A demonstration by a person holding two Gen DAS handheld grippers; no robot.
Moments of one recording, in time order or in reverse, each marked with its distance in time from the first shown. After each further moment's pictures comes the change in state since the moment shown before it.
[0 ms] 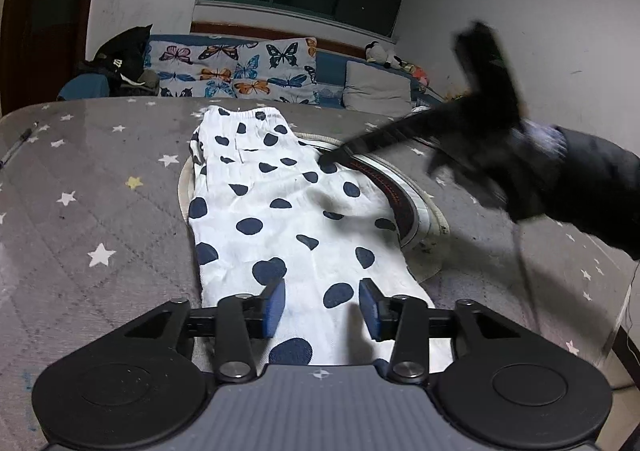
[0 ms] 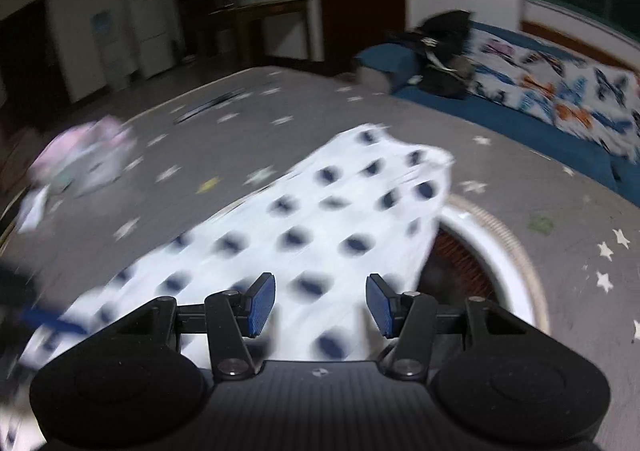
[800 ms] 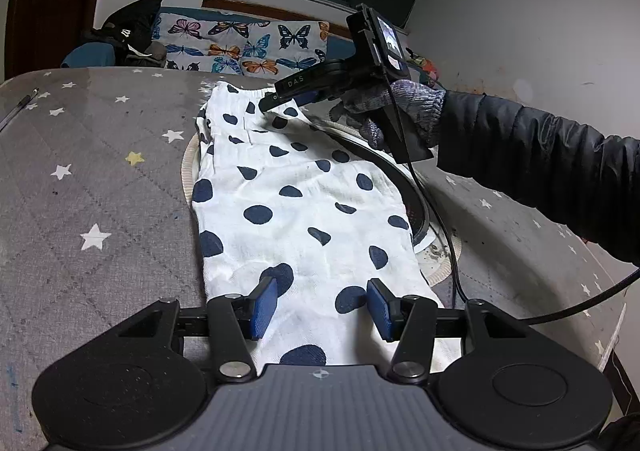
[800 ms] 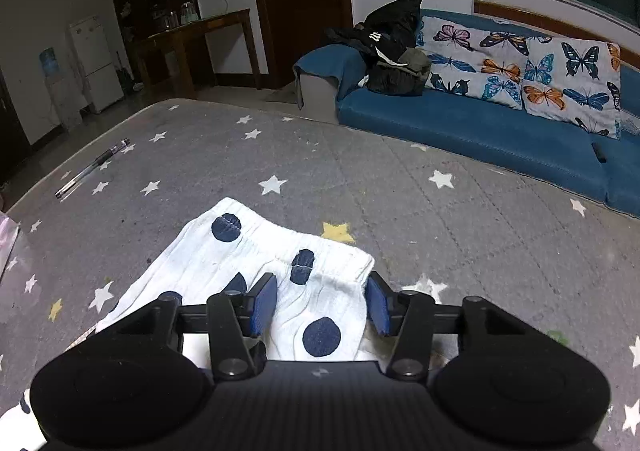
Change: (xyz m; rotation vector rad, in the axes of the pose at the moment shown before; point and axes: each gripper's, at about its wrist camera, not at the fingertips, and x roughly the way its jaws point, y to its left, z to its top) left arm 0.010 0.008 0.004 -0.074 0.041 -0.007; right arm 0.117 -0.077 0.066 0.107 -0.021 -0.058
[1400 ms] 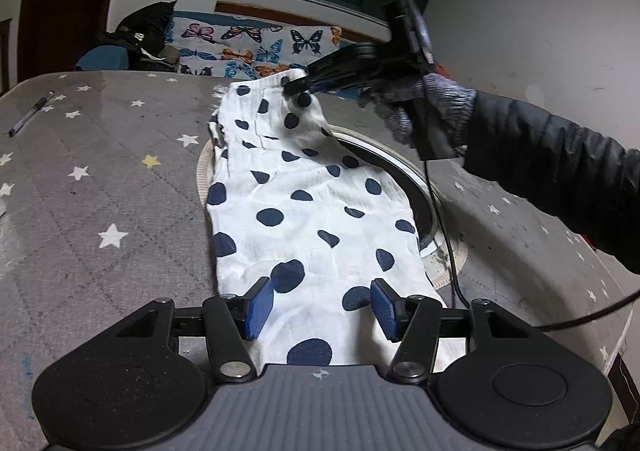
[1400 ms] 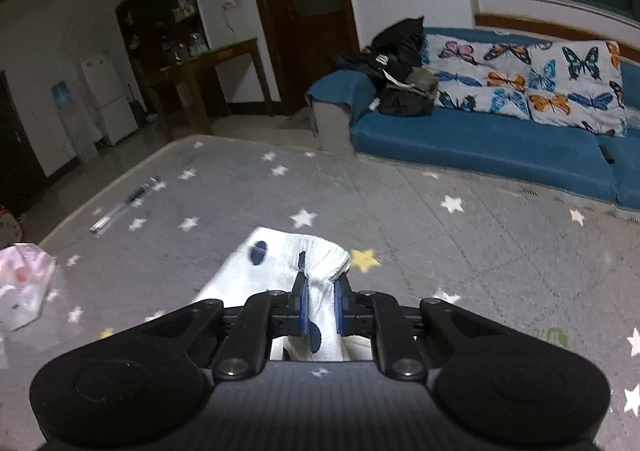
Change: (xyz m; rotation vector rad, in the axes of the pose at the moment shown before) left arm -0.012 -0.002 -0.001 -0.015 -0.020 0.048; right arm -0.047 0.011 0.006 0.038 -0.084 0.071
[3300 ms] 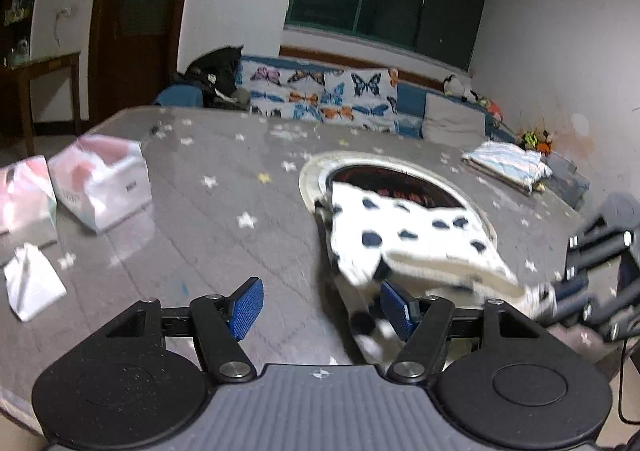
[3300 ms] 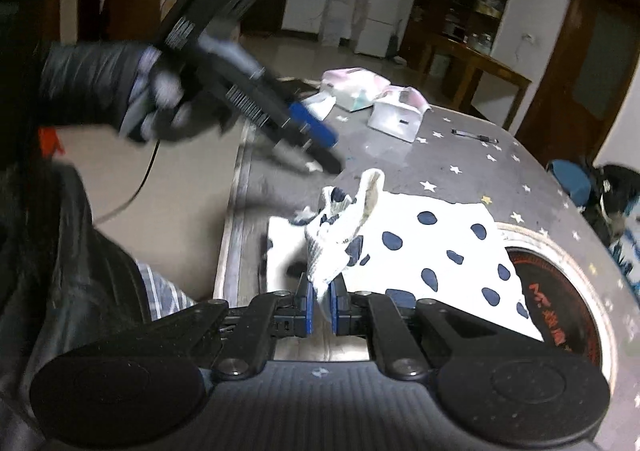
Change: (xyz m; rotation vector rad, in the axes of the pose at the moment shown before) left arm -0.112 0.020 -0.031 -0.010 -0.146 0.184; right arm -0.250 0.222 -0.218 -0.840 0.087 0.377
